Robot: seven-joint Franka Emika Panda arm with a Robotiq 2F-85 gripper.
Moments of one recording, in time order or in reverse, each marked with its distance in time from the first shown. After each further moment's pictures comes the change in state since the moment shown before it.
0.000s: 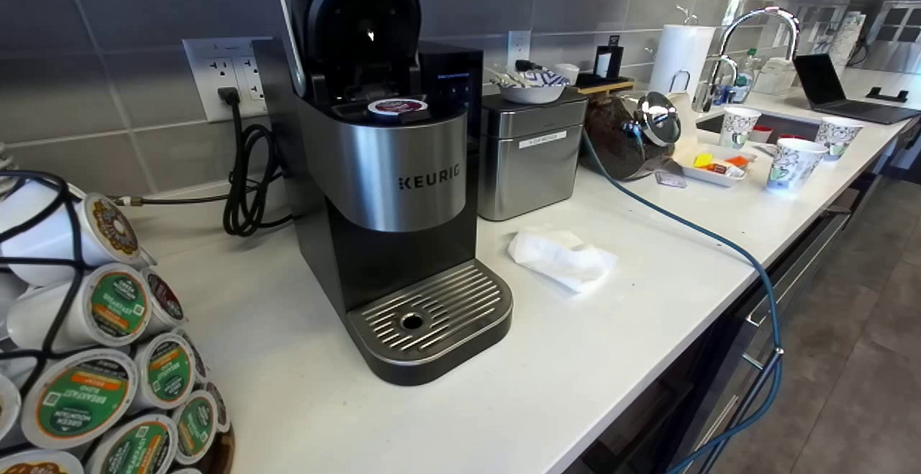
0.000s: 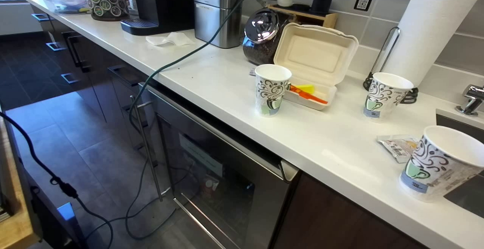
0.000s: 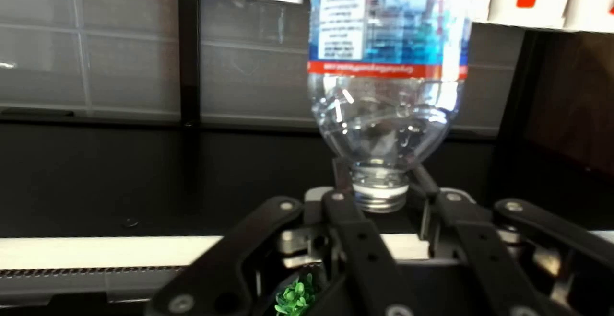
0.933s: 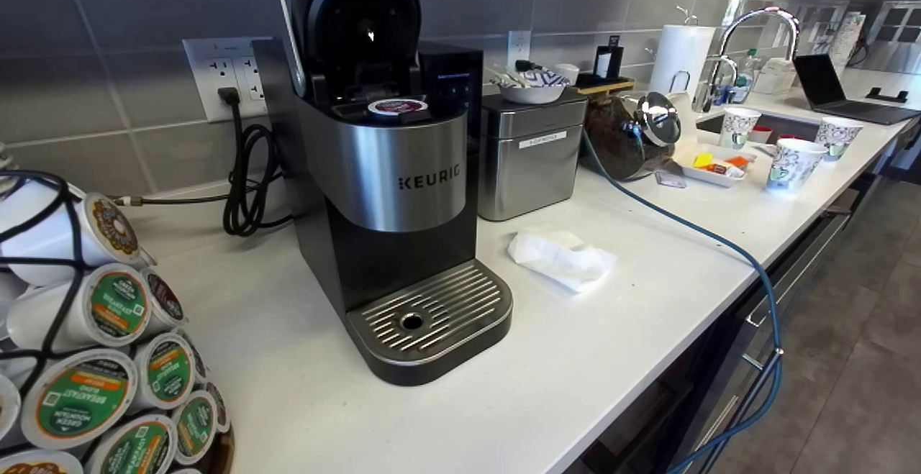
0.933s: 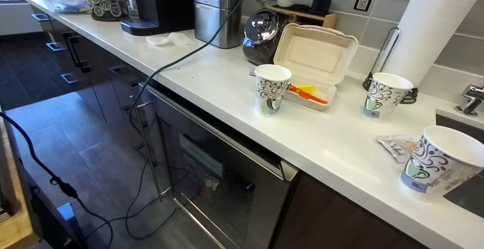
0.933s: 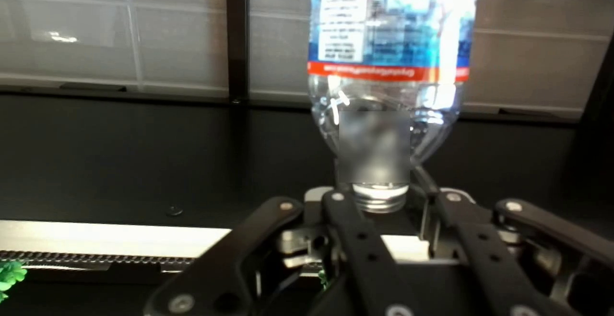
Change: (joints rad) arm -0.193 0.206 0.024 0.257 0.006 0.003 0.141
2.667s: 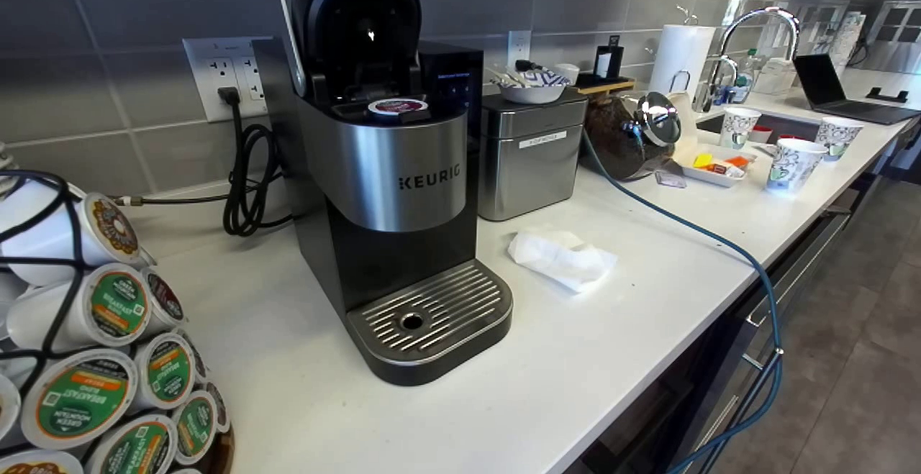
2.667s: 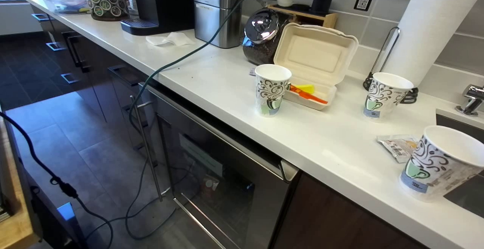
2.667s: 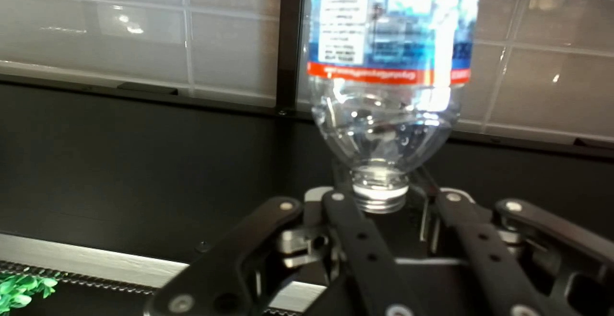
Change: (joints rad) arm -0.087 0.206 -0.142 0.232 -0.008 -0.052 0.175
